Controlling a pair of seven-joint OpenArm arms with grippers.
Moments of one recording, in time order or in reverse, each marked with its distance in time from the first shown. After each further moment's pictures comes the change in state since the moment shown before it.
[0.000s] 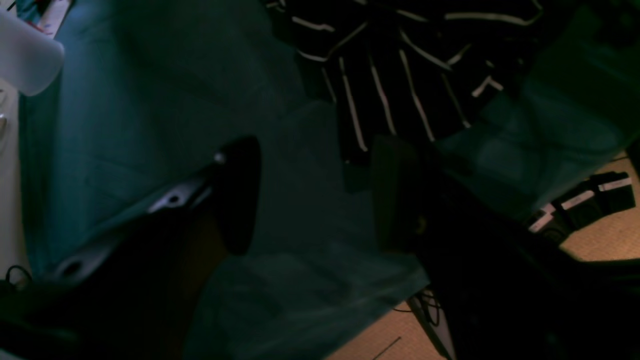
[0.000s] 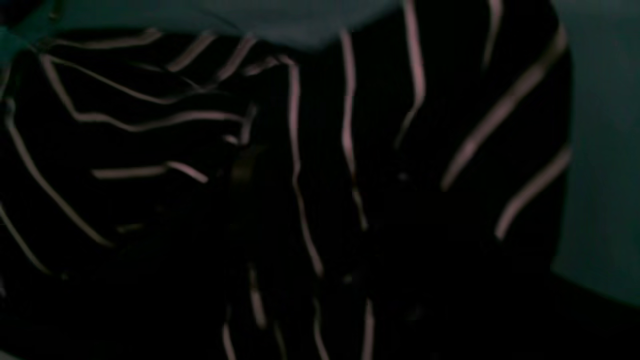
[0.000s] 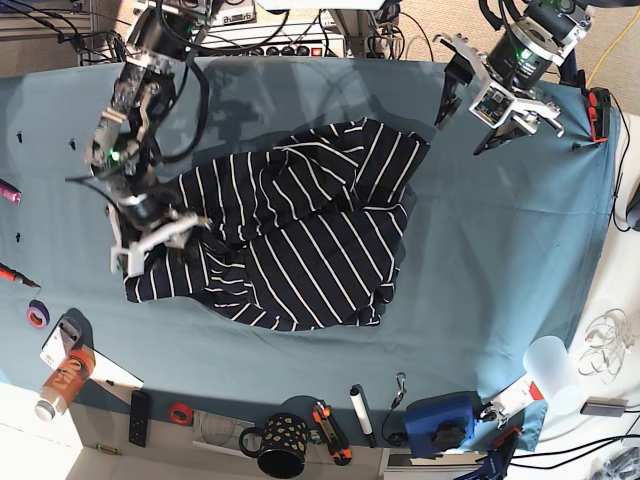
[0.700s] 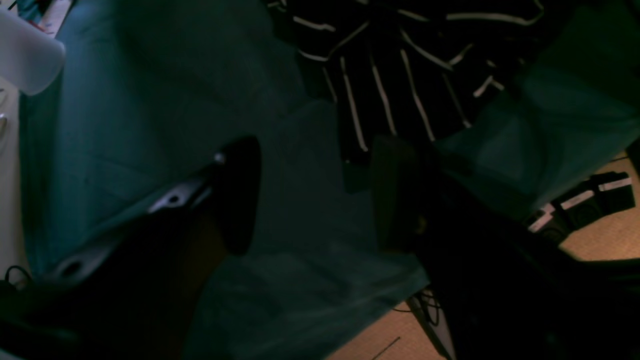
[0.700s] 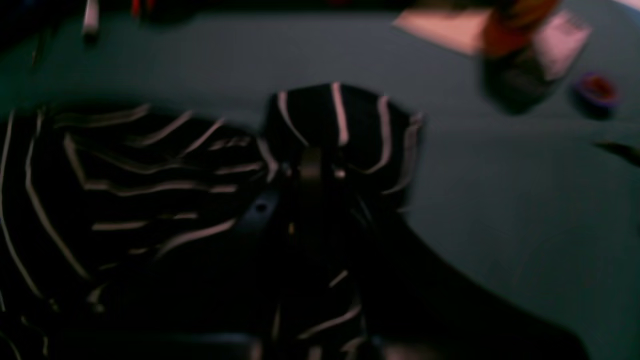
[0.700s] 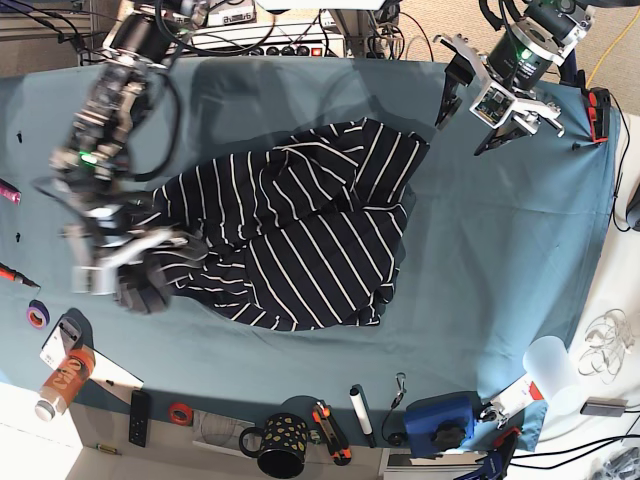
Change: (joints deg) left arm 0.0 0.0 0.0 0.0 0.0 -0.1 0.0; right arm 1.2 5.4 5.6 11.7 -0.8 0.8 -3.5
